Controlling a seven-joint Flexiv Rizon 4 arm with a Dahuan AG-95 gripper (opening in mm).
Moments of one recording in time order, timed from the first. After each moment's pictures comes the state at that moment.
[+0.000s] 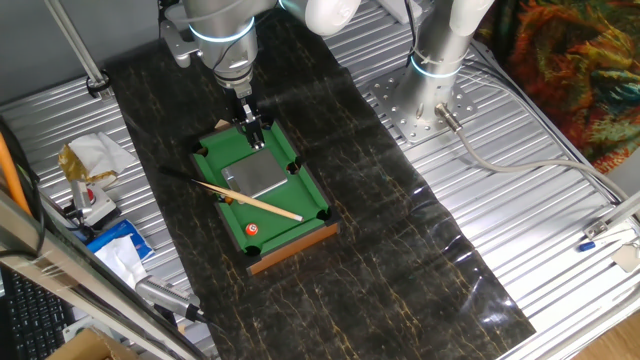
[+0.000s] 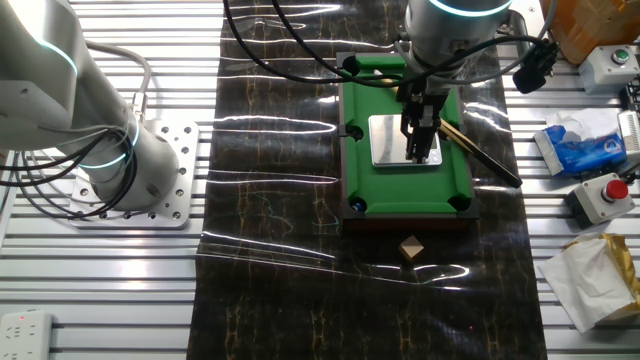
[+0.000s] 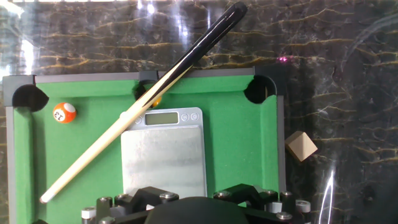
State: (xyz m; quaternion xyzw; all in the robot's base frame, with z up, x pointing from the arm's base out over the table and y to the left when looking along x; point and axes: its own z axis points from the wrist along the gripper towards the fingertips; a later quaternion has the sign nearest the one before) arm 0.500 0.000 0.170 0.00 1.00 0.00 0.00
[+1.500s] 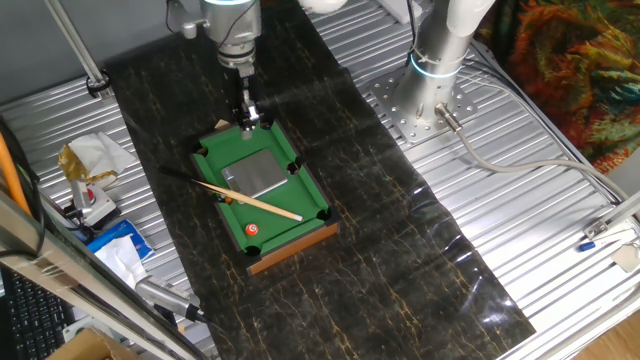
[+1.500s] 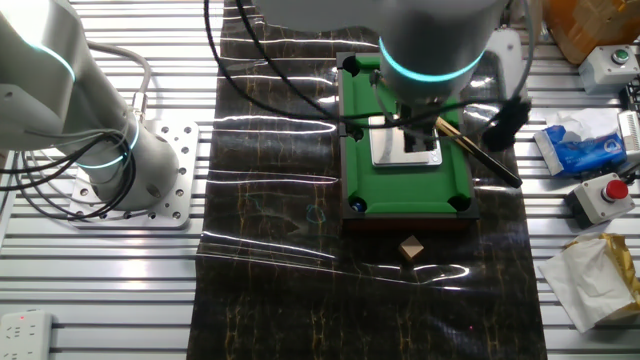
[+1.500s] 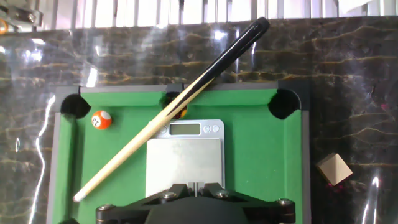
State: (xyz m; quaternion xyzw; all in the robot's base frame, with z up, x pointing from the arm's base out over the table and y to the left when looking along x) arm 0.511 -0.001 0.177 -0.02 0.99 0.08 0.07
